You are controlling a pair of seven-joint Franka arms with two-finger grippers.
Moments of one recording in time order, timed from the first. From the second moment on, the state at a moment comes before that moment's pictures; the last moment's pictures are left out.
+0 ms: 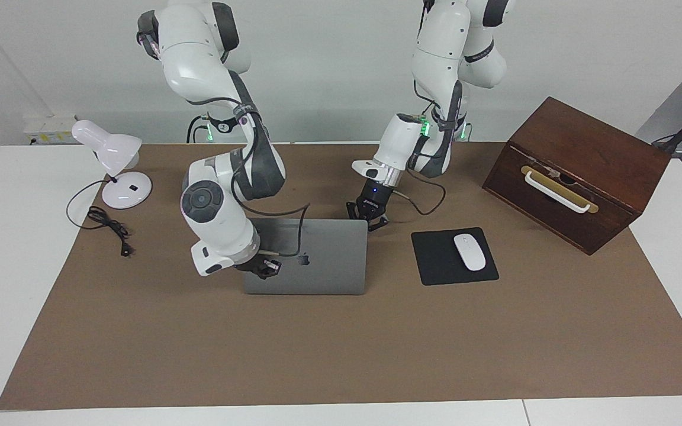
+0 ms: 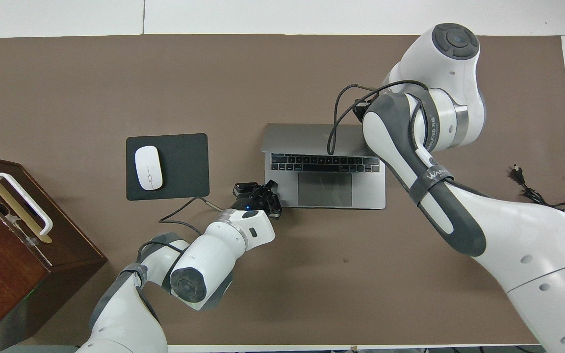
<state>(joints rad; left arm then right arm) -0.74 0.33 0.04 -2.43 -0.04 3.52 -0.07 0.23 0.56 0.01 -1.47 0.14 1.98 0.53</state>
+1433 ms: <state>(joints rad) -0.74 0.33 0.04 -2.43 -0.04 3.52 -0.06 0.23 0.56 0.01 -1.54 0.15 2.03 0.53</state>
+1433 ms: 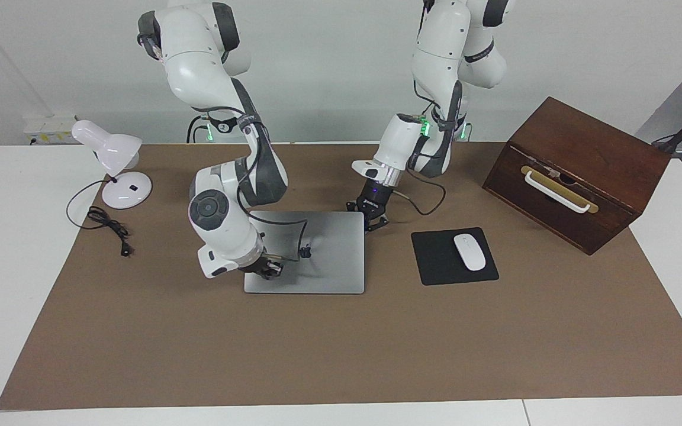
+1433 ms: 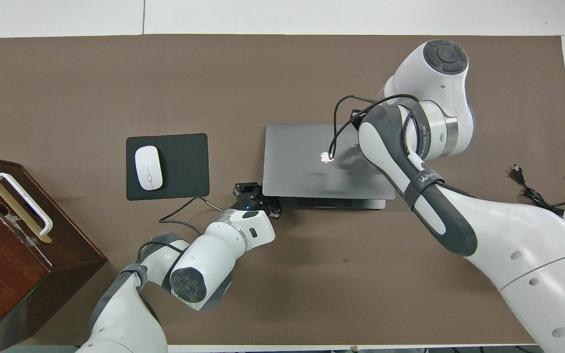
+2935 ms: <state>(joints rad) -0.74 0.32 0.04 -2.44 -0.04 3.52 -0.10 0.01 0.34 -0.01 -1.45 -0.03 2.04 0.00</state>
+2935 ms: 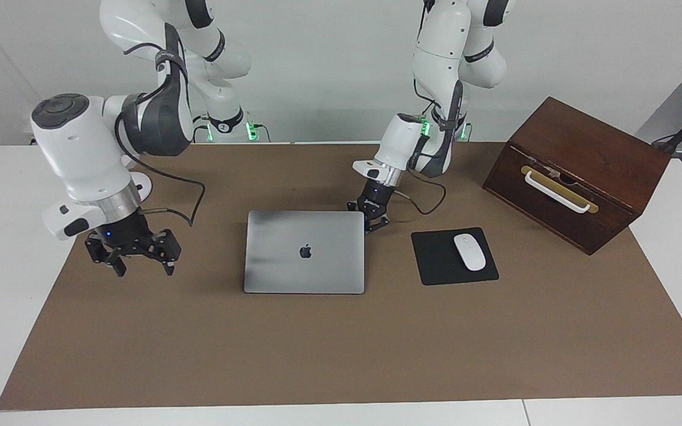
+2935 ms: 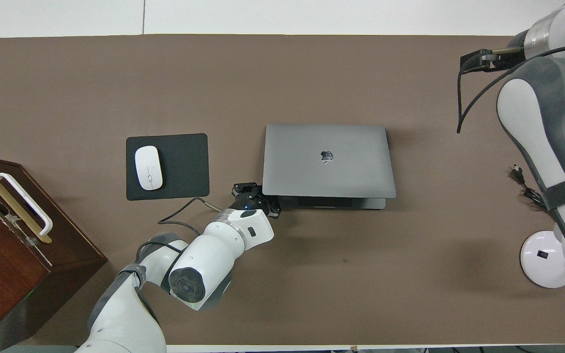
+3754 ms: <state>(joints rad) -0.67 0.04 0.06 -2.45 -0.04 3.03 -0.12 -0.02 0.04 -0.01 -1.46 -0.02 1.69 0.00</state>
